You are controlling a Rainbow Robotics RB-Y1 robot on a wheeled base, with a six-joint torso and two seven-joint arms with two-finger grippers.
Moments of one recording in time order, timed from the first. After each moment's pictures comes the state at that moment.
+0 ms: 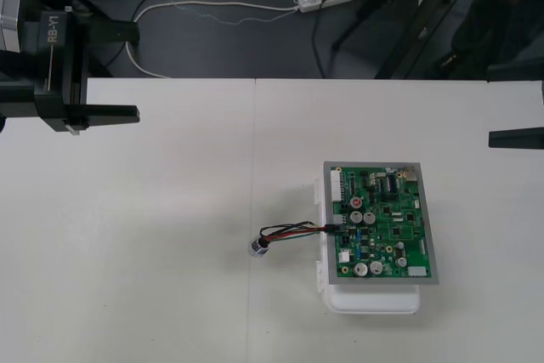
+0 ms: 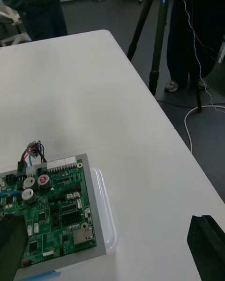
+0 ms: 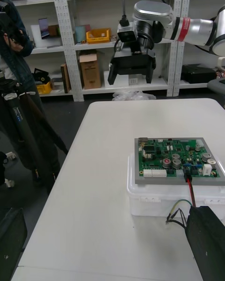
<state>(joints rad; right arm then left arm) -0.33 -0.85 -0.32 -1.59 1.23 -1.57 -0.32 -0.43 0.62 0.30 -1.71 -1.18 -1.54 0.25</state>
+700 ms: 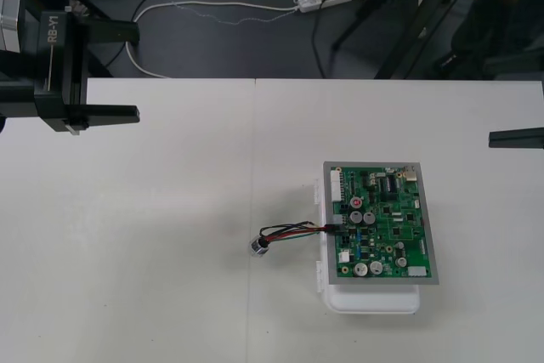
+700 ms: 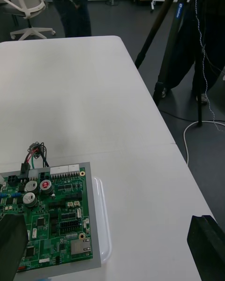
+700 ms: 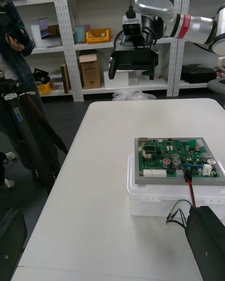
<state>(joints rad) -0.33 -0.86 -0.32 -1.65 1.20 -1.57 -0.26 -0.43 0.62 0.30 -1.71 -1.18 -1.54 0.25</state>
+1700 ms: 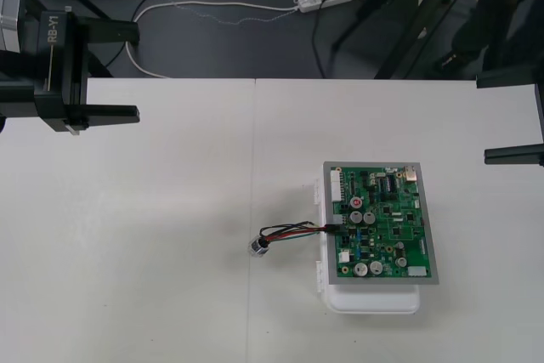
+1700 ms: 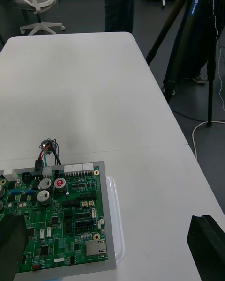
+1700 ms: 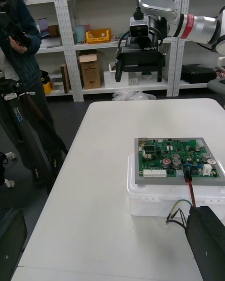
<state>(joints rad) -0.28 -0.87 -0.31 -1.71 1.20 -1.57 -0.26 -0.43 0.62 0.30 -1.71 -1.18 -1.54 0.25</state>
